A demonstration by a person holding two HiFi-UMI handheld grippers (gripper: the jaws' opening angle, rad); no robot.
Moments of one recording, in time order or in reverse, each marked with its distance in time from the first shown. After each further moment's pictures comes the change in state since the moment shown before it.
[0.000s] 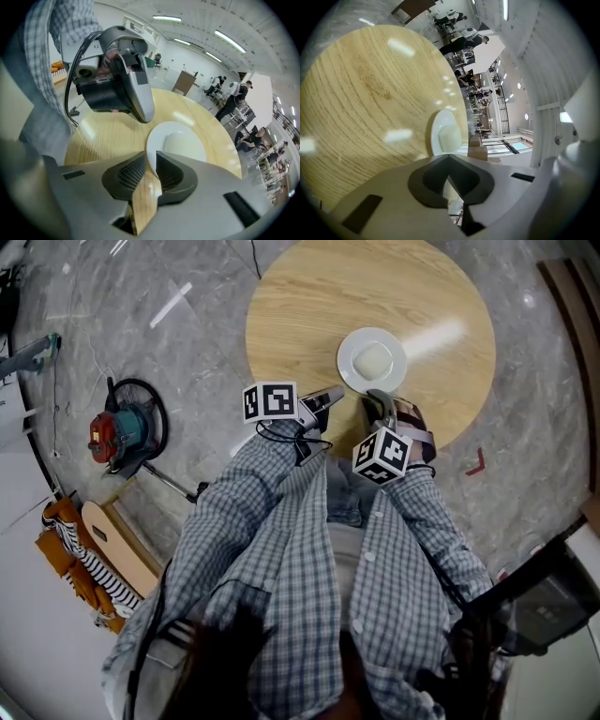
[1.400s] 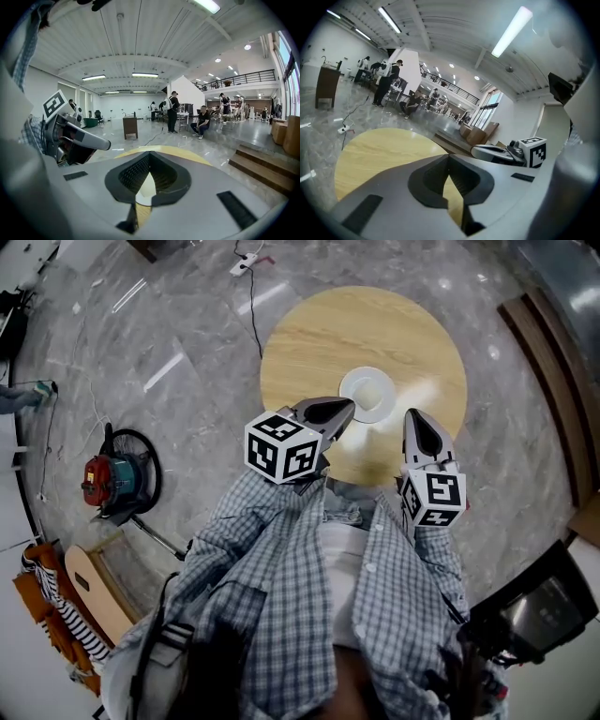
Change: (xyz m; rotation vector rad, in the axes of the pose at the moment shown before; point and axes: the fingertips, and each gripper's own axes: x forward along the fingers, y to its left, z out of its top) left arm -0.070 -0.163 0.006 0.928 -0.161 -0.032; right arm -0.182 -0.105 0.037 0.765 -0.532 -0.403
